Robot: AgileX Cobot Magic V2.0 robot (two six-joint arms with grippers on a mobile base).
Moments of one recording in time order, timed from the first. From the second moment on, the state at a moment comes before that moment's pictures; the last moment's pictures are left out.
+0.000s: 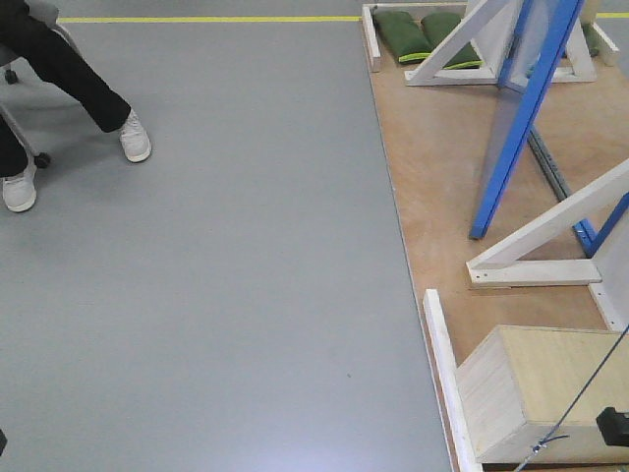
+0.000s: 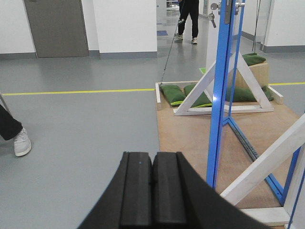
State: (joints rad) left arm 0.00 -0.01 0.03 0.07 0.28 -0.02; right arm 0.01 0.00 0.03 -0.03 0.18 0.05
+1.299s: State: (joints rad) left arm 0.00 -0.01 0.03 0.07 0.28 -0.02; right arm 0.01 0.00 0.03 -0.03 0.18 0.05
